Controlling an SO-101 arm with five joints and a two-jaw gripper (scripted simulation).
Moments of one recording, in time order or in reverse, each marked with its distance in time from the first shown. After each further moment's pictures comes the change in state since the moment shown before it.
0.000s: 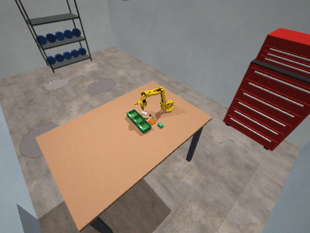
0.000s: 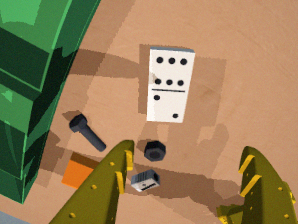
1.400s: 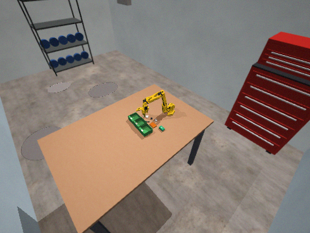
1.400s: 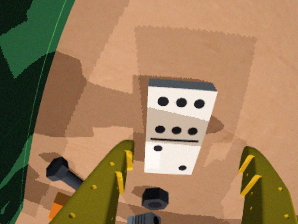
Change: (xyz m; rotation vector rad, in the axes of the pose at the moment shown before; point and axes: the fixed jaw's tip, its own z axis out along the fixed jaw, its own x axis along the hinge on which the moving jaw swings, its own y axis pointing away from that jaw) arm -0.001 0.001 0.042 -0.012 -0.015 0.000
